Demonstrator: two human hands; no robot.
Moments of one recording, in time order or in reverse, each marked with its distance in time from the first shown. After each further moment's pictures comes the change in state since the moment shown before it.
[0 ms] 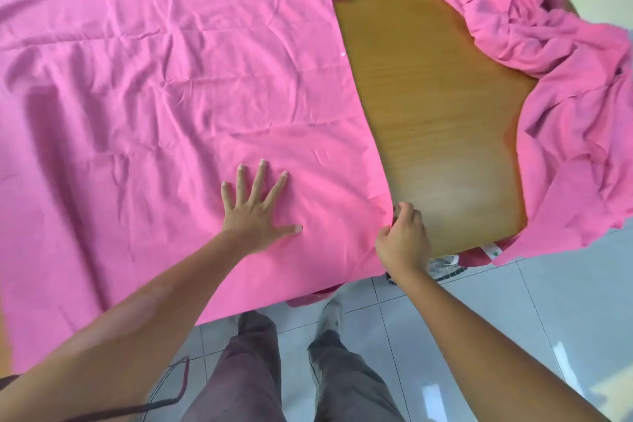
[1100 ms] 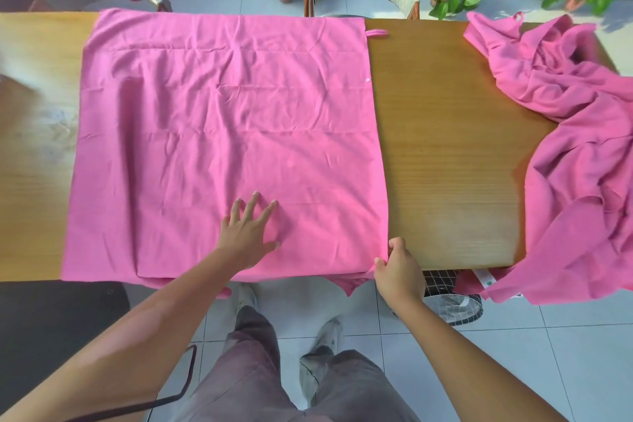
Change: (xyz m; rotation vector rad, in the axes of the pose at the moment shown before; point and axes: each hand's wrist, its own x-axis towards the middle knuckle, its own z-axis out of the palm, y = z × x) left_hand -0.095 0.030 0.009 -0.064 -0.024 -0.226; right_hand -0.033 0.051 -0.024 0.035 -0.211 -0.121
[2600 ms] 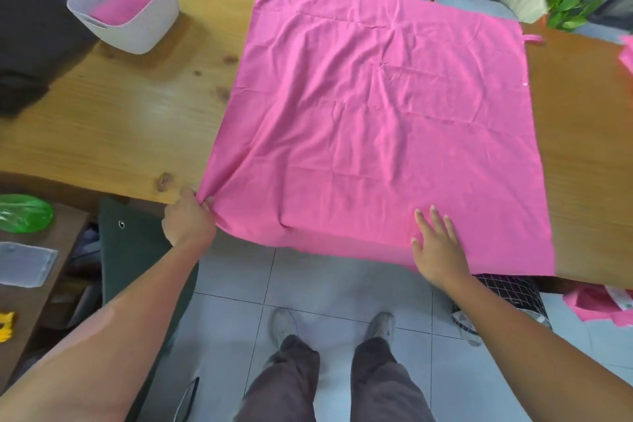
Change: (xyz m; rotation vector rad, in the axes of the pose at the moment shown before) left_hand -0.138 -0.382 0.043 -0.554 0.440 -0.801; right_hand -0.092 -0.183 0.123 -0.431 -0.195 -0.356
